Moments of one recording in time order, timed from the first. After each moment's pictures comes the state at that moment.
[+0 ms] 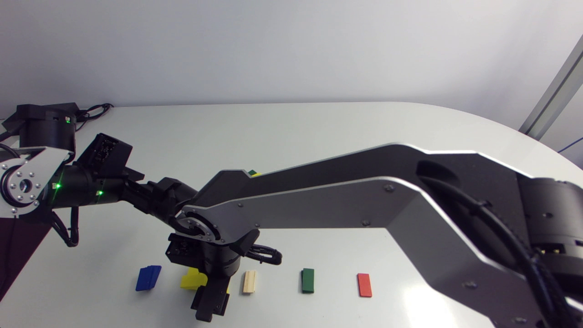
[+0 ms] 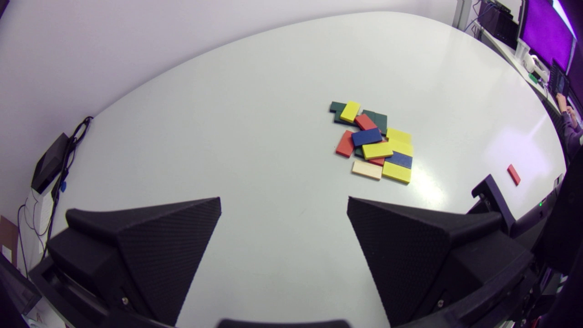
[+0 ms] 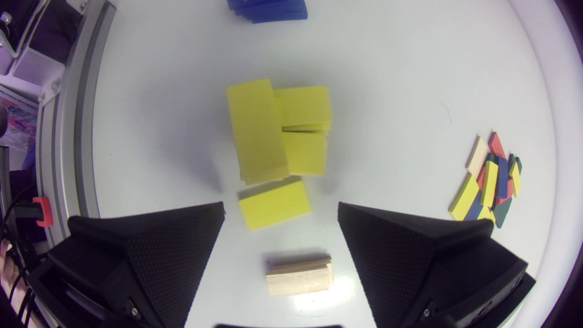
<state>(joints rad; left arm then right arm) 0.06 1.28 0.71 -0.21 0.26 0.45 1.08 2.17 1.64 -0.73 -0.07 -0.34</state>
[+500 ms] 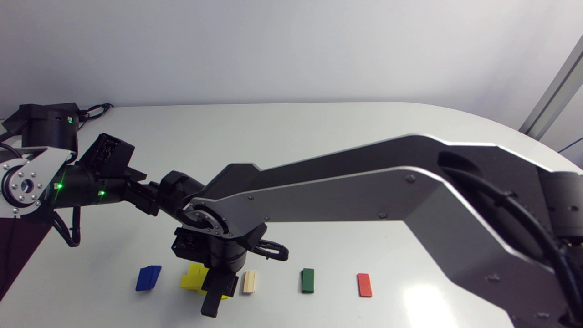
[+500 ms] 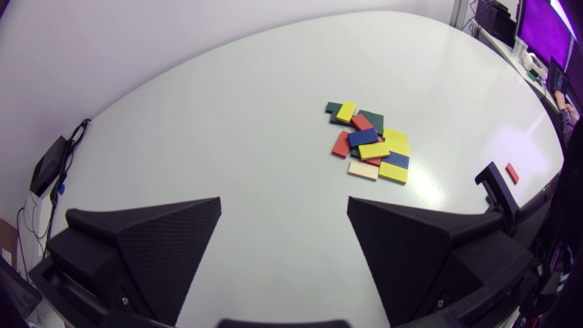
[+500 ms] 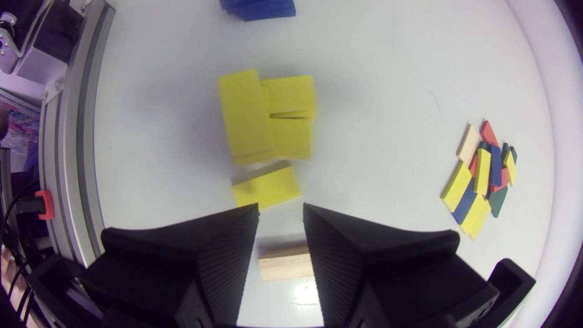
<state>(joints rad) 0.04 1.28 0.71 -0.21 0.26 0.45 1.07 2.14 1.61 -0.73 -0.07 -0.34</state>
